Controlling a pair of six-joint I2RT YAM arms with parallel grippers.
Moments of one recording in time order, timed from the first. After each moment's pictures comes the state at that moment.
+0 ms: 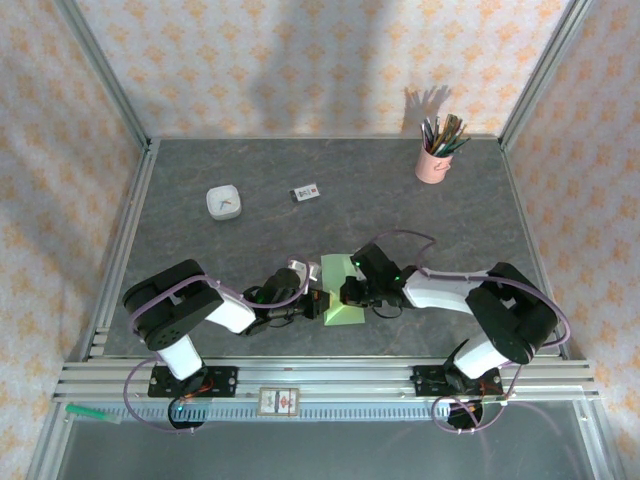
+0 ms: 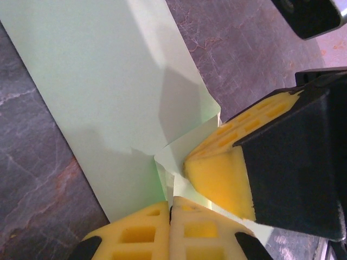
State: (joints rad) left arm -0.82 1.69 0.38 0.72 0.22 -0.75; right arm 0.74 1.51 0.60 -0.09 -0.28 0.79
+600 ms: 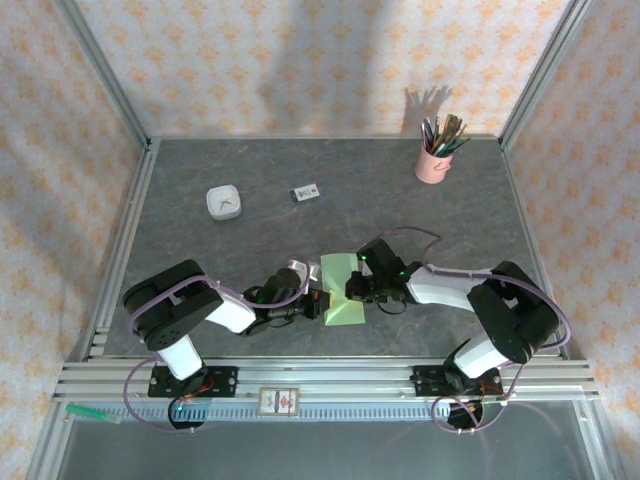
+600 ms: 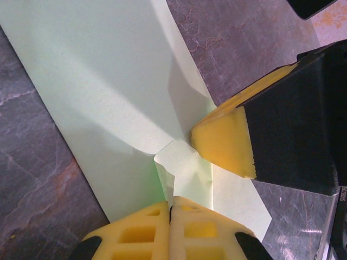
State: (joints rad) left arm -0.82 1.69 0.38 0.71 0.21 -0.75; right arm 0.68 1.51 0.60 -0.11 -0.30 0.75
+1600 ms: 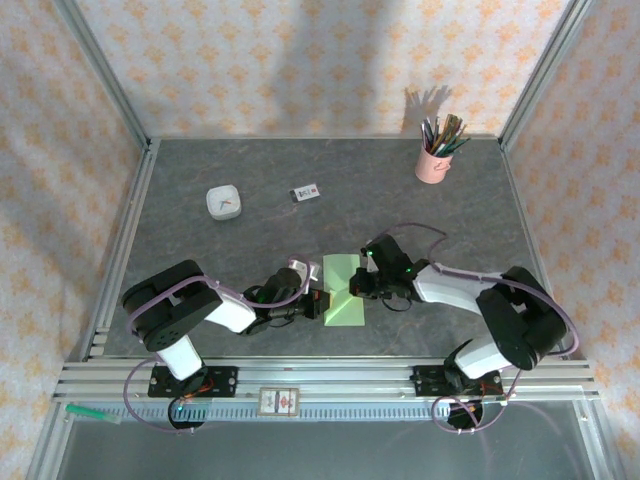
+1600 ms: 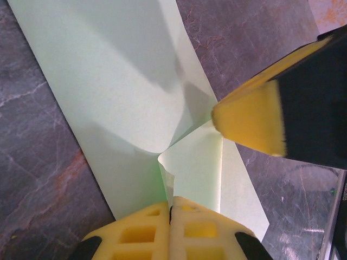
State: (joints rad) left arm -0.82 1.68 0.39 0.69 0.21 -0.74; right arm 0.64 1.44 0.60 -0.14 -0.33 0.71
